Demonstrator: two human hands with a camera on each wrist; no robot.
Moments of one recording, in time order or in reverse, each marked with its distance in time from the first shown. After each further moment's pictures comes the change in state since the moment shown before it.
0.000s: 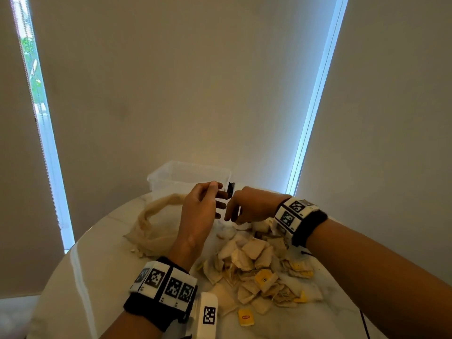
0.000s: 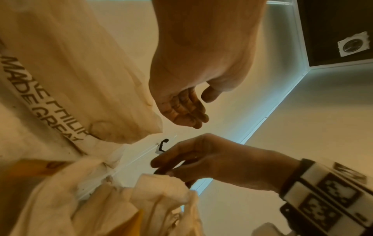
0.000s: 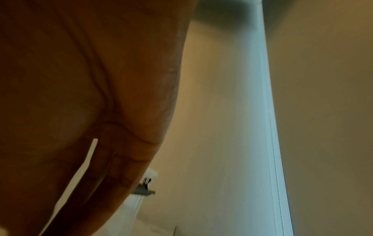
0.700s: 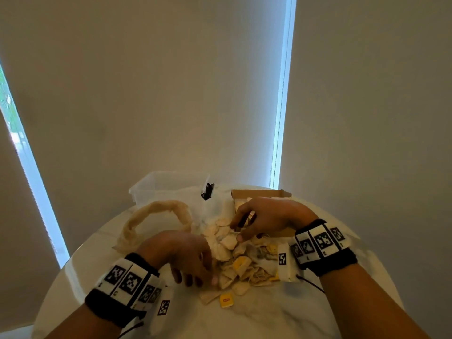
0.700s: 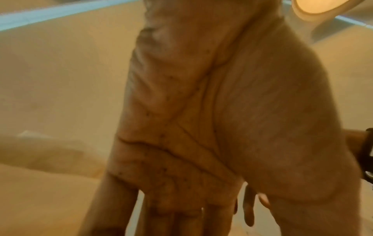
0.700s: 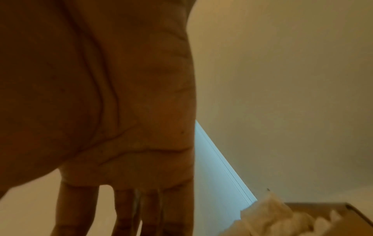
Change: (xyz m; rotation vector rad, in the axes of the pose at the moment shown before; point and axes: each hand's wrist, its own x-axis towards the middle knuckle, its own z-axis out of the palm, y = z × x) left_hand -0.035 0.044 -0.002 1.335 -1.141 -0.394; right_hand -0.123 0.018 0.016 0.541 0.053 0.071
